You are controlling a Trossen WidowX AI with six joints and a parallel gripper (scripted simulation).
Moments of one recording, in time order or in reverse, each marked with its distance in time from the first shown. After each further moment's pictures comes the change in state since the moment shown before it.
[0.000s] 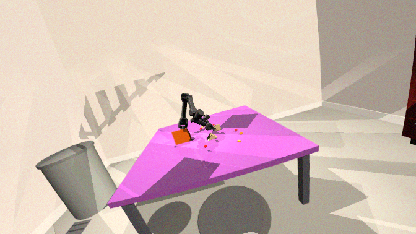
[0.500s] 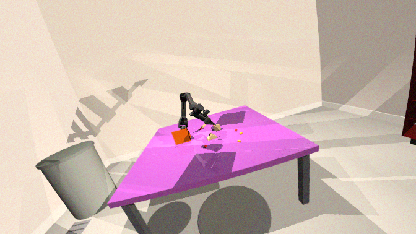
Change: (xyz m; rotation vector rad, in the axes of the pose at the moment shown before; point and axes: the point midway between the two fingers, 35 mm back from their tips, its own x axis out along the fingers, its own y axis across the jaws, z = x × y) arm -0.025 -0.001 0.035 -0.031 0.058 -0.023
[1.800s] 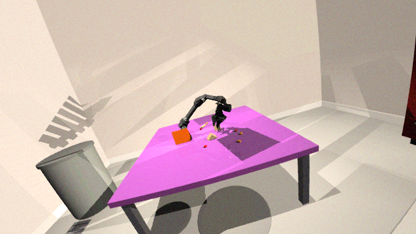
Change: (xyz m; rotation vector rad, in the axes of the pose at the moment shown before) arm 0.061 0.017 0.010 -0.114 1.283 0.002
